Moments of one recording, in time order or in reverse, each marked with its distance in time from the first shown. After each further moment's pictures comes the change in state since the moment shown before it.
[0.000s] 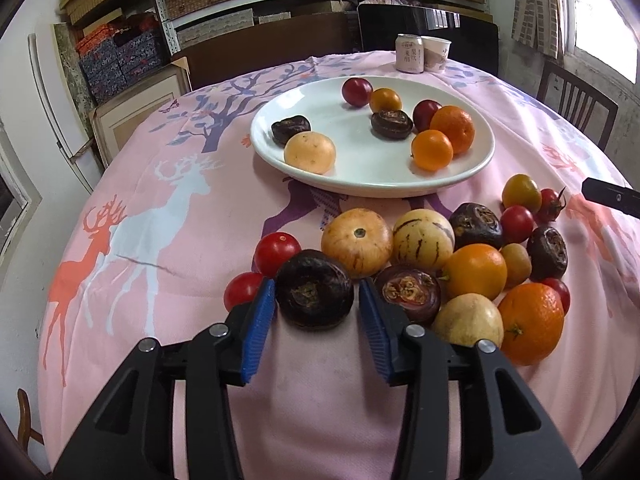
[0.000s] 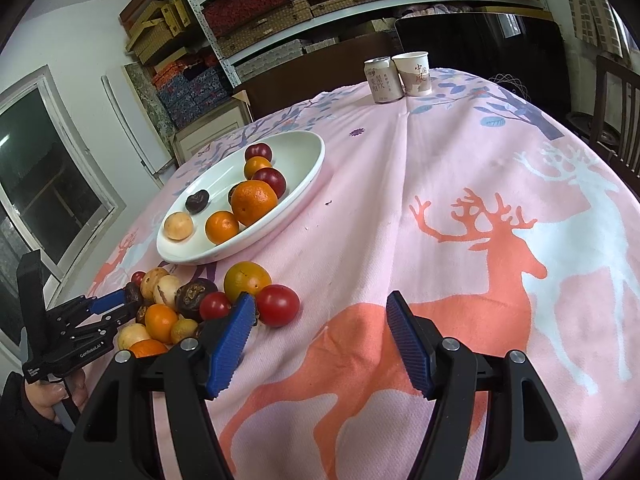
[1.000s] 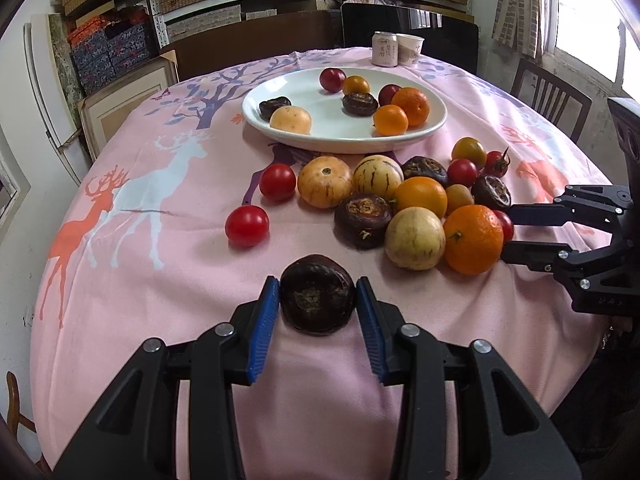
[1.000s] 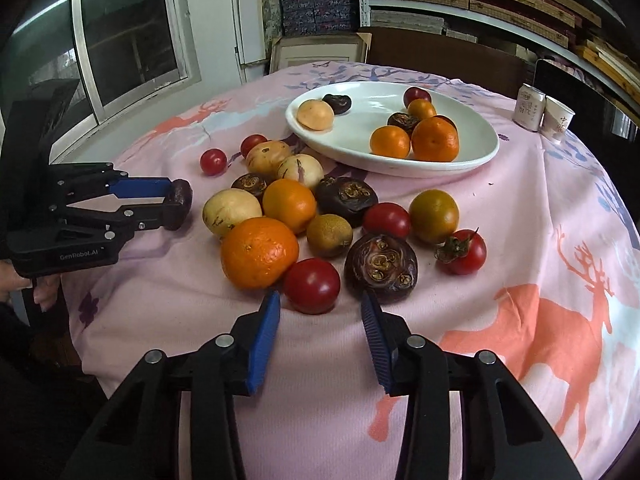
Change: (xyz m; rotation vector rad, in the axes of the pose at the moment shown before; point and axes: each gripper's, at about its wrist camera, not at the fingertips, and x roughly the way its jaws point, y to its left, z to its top) left arm -0.046 0.000 -0.048 -0.003 0.006 -0.083; right arm 0.009 0.137 -0.065 -0.496 0.182 0.086
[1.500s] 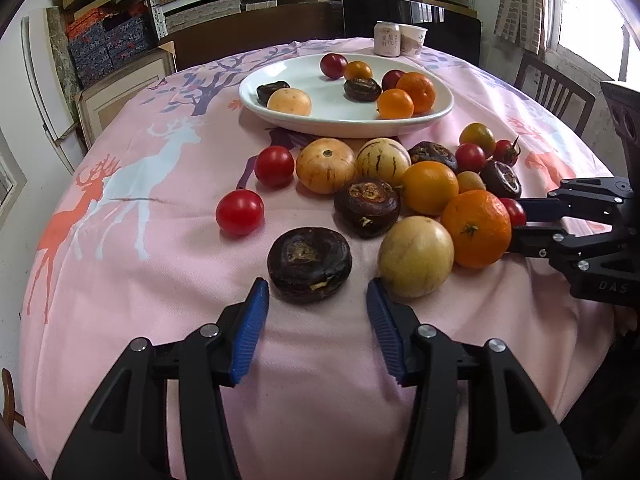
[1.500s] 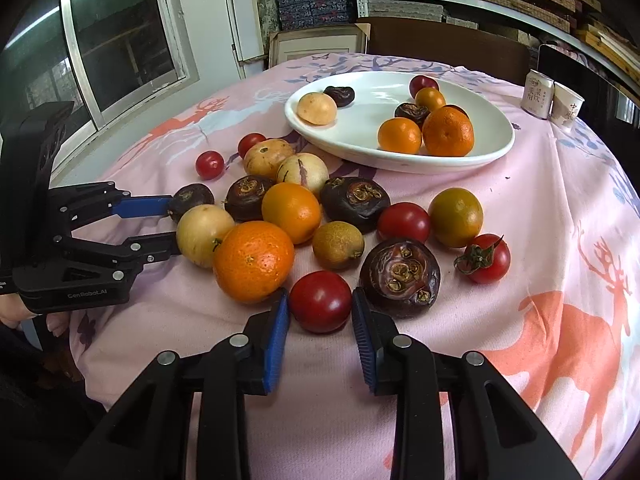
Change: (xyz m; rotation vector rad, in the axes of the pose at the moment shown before) left arm 0.018 0.000 -0.002 -0.007 0.026 -0.001; right arm 0.013 -0.008 0.008 0.041 0.031 0.035
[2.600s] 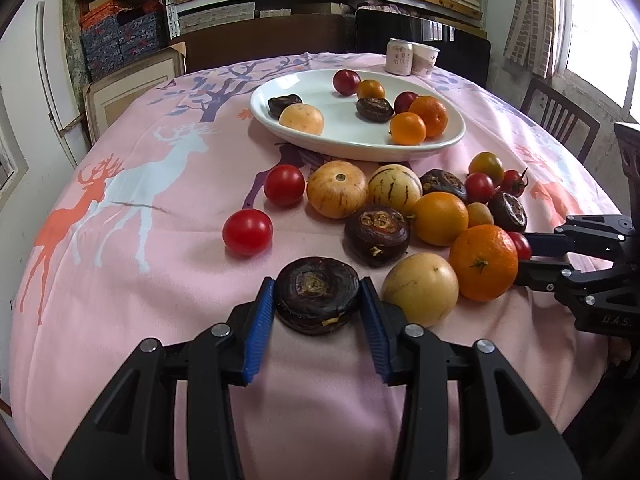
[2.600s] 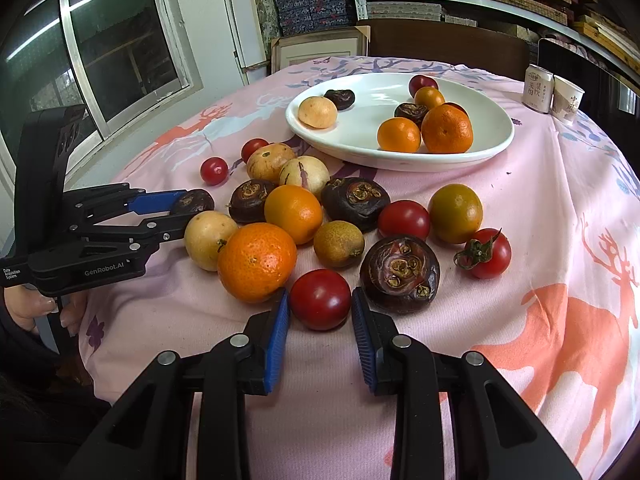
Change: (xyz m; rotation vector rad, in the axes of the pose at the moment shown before) left arm 0.002 0.008 0.008 -0.064 -0.047 -0.013; right arm 0.000 -0.007 -0.001 0.023 -0.016 0.033
